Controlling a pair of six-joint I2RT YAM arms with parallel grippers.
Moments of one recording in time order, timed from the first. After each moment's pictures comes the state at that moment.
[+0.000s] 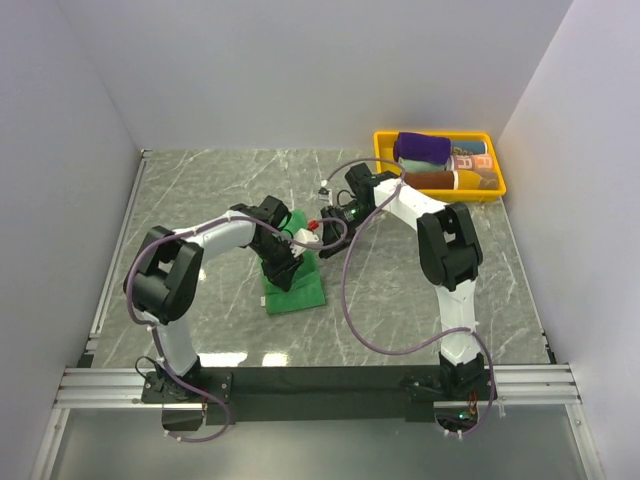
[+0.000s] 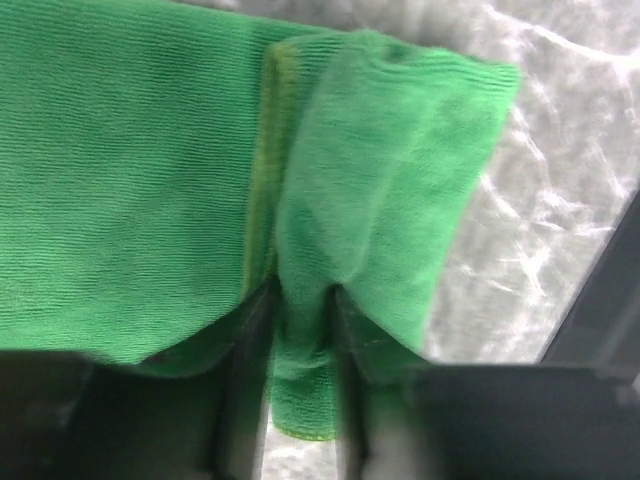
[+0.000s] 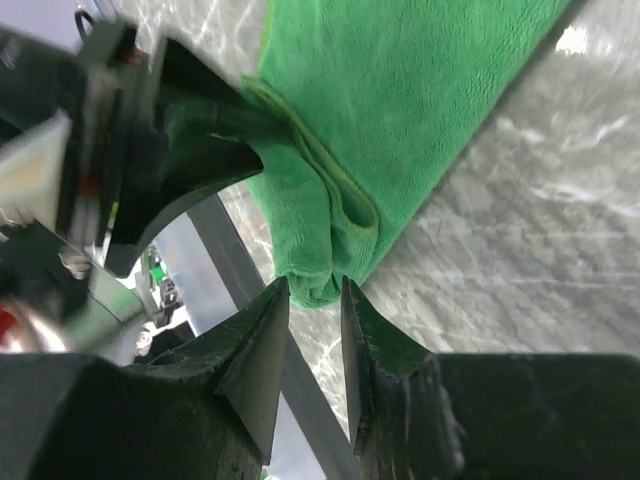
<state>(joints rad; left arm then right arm) -0.51 1.82 1.20 -0.77 0.55 0.61 0.43 2.15 1.68 -0.90 -0.91 -0.01</state>
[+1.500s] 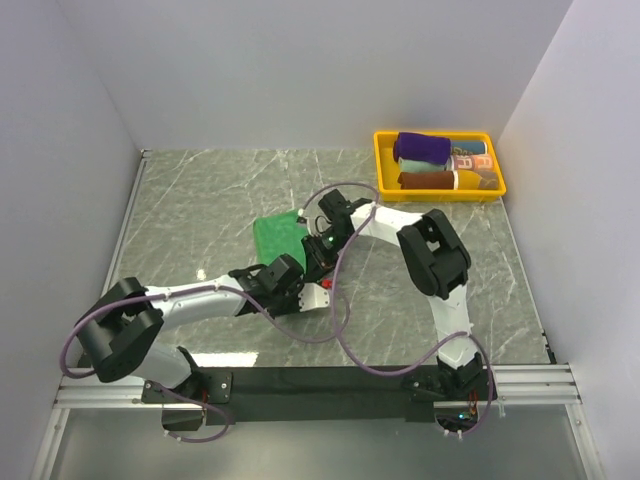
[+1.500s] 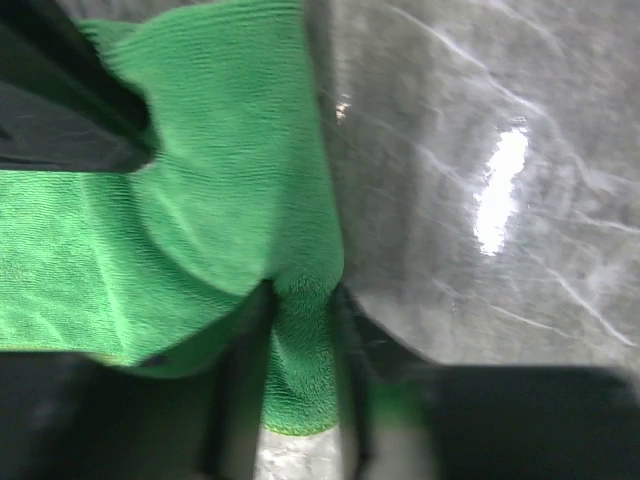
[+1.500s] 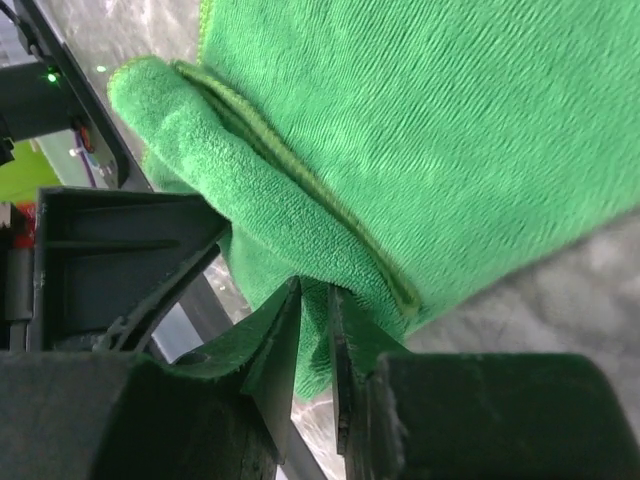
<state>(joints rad) -0.90 1.42 0.69 -0.30 0.06 0.60 0.60 2.17 1.52 -0.69 -0.80 0.08</state>
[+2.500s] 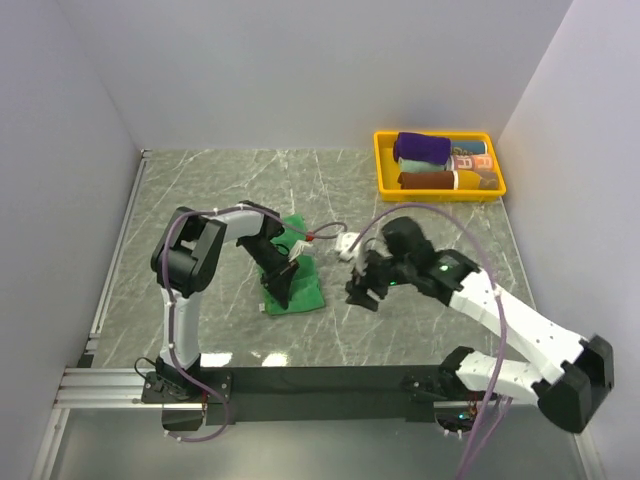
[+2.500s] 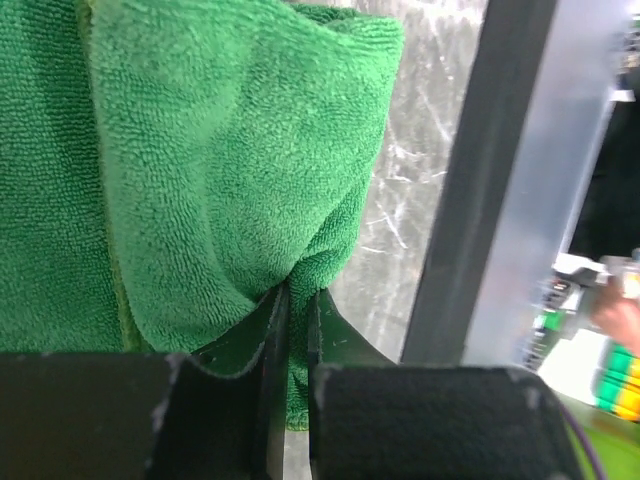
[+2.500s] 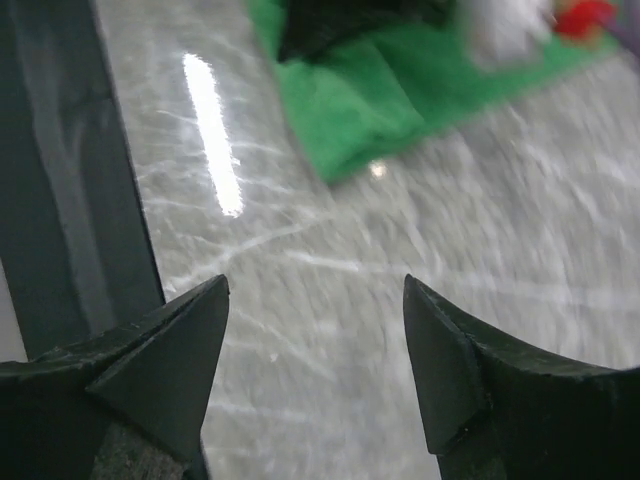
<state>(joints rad) -0.45 2.06 1.30 -1.11 0.86 0.81 0.63 1.05 0.91 -0.63 -0.48 -0.42</state>
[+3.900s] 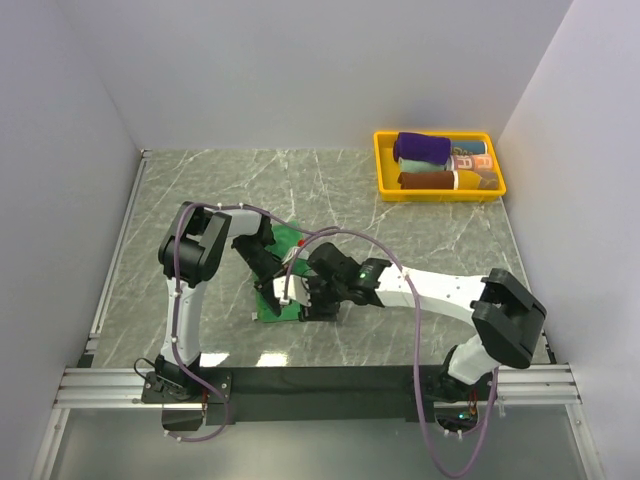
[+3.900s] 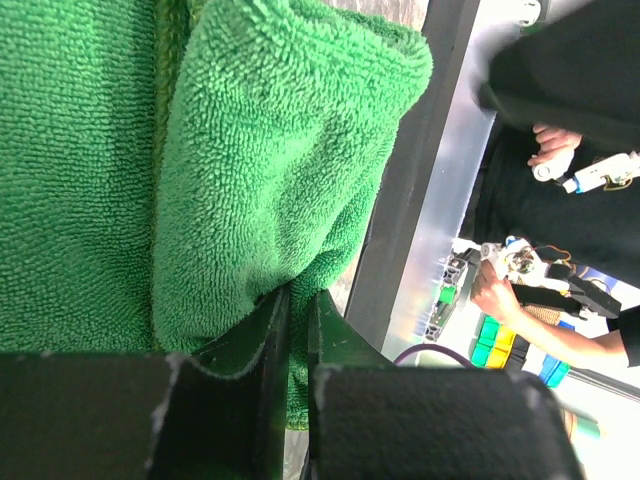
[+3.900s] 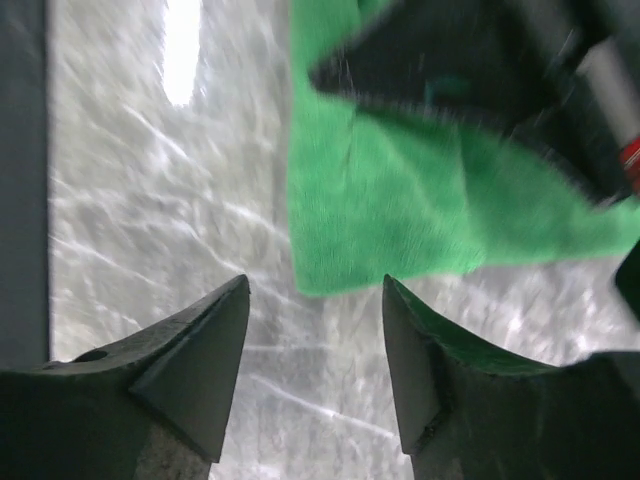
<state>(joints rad) -0.39 2.20 1.34 -1.31 0.92 0.88 1.00 1.53 0.95 -0.36 -0.29 -0.66</state>
